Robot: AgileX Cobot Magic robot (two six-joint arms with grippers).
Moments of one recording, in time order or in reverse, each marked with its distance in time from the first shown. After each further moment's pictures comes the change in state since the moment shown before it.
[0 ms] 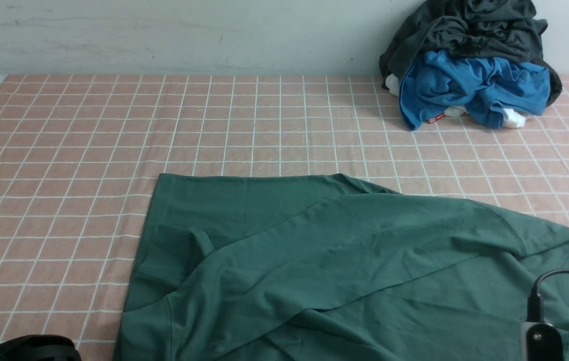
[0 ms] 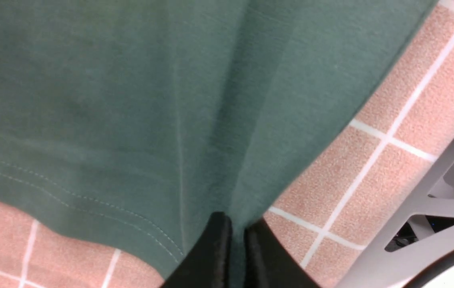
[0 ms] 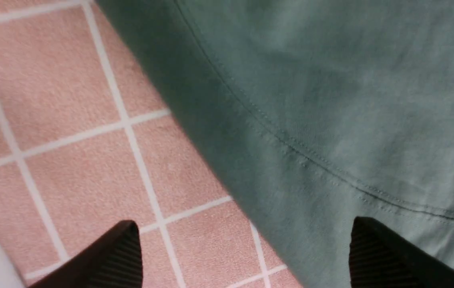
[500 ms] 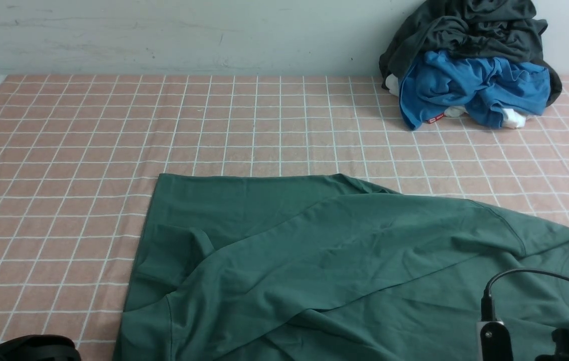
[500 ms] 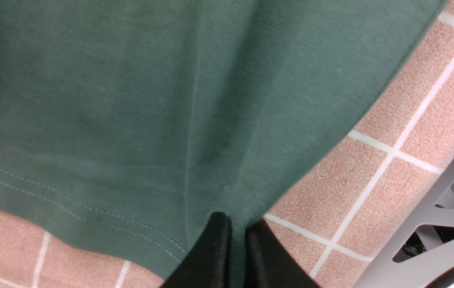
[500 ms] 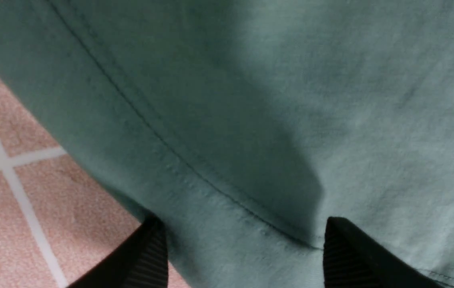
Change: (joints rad) right arm 0.000 0.256 0.000 -0.178 -0.164 0.089; left arm 0.002 0.000 0.000 0.011 -0.024 0.003
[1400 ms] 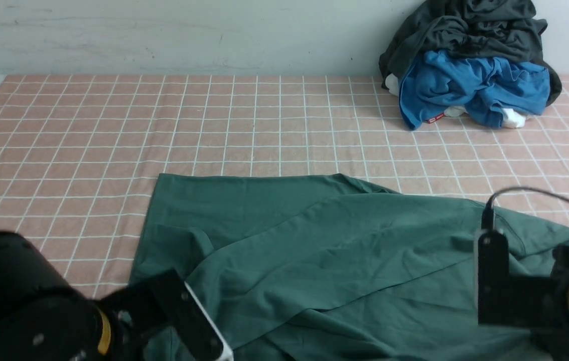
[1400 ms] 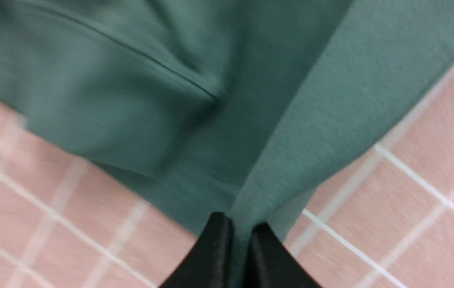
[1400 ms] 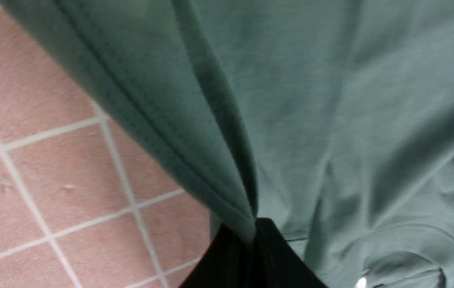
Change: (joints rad) right arm -0.134 0.015 -0.322 0.090 0.189 -0.144; left arm 0.332 0.005 -0.177 0.020 0.002 0.085
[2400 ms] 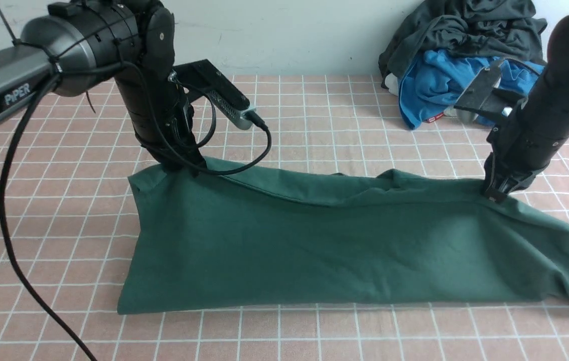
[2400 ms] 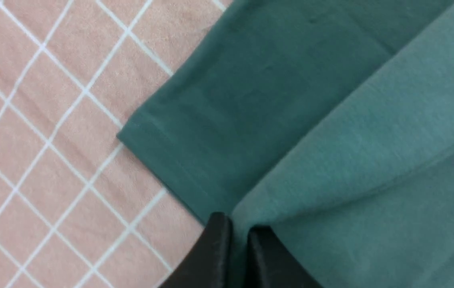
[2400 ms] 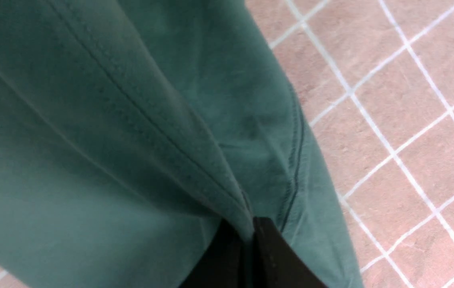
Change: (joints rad) right arm -0.388 0.624 -0.813 0.371 0.150 -0.158; left arm 0.349 0.807 -1.080 -0.002 0.183 0.287
